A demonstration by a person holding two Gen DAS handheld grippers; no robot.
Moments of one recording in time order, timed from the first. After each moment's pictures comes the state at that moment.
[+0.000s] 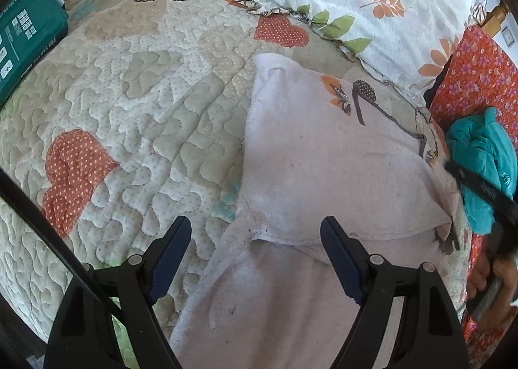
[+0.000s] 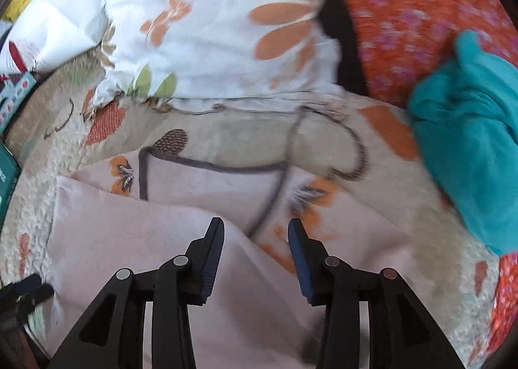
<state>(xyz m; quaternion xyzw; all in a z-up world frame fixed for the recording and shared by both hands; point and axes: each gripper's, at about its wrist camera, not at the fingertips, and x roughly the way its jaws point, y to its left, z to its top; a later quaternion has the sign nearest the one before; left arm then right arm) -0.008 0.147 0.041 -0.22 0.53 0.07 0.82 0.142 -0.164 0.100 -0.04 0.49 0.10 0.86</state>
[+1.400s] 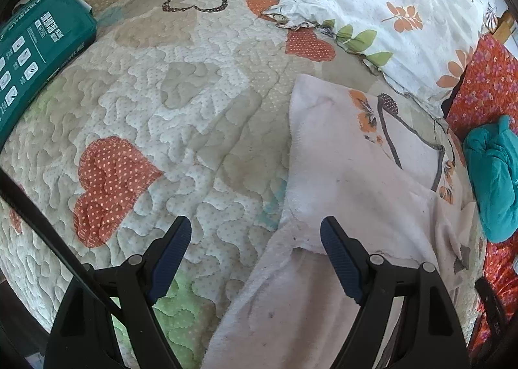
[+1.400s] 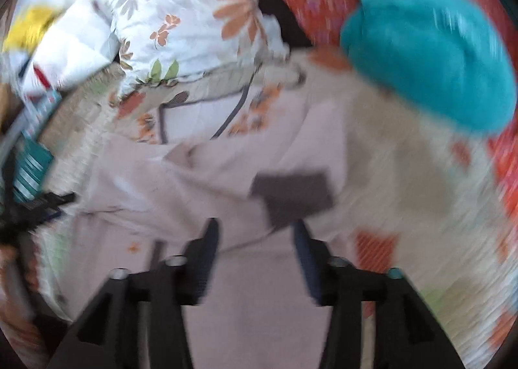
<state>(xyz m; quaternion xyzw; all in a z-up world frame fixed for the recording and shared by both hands) -0.016 0.164 0.043 -0.20 0.52 0.11 0.82 -0.010 -0.225 0.094 0.00 0.46 0.08 0.88</state>
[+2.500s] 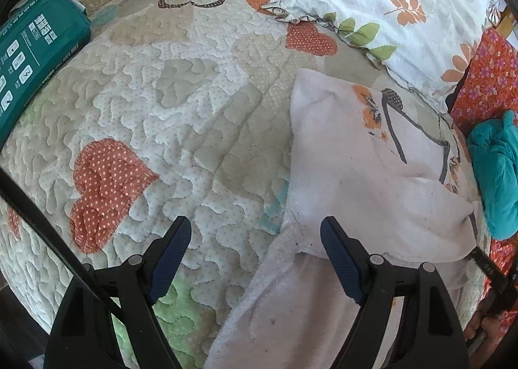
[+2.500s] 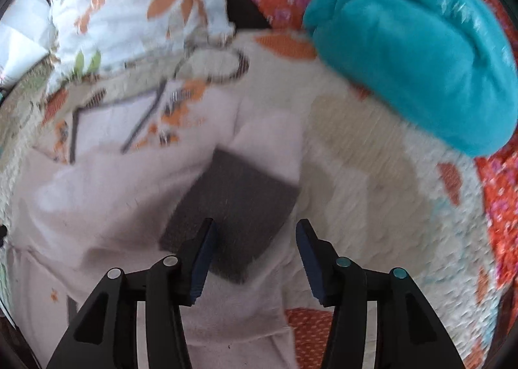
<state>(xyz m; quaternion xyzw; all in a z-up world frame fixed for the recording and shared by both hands) -0.009 0.165 0.037 -0.19 0.53 0.11 0.82 0.075 -0.260 0.036 0.00 0.53 0.02 0.85</state>
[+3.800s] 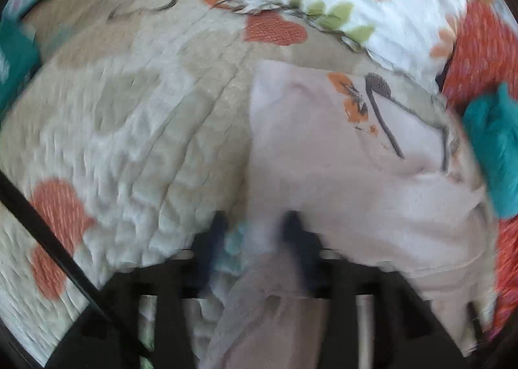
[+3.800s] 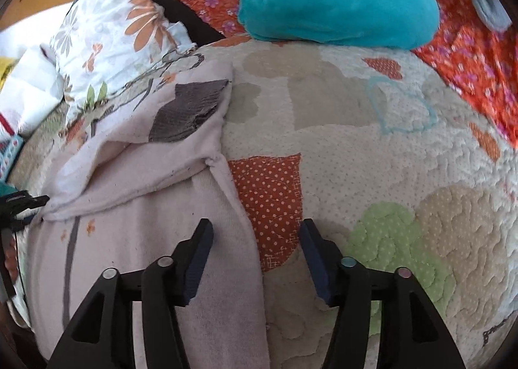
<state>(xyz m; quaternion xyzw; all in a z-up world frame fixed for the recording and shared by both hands) 0.032 0.134 0.014 -0.13 0.52 0.07 0.84 -0.075 -0.303 0.010 0.12 0.44 -0.01 0.89</state>
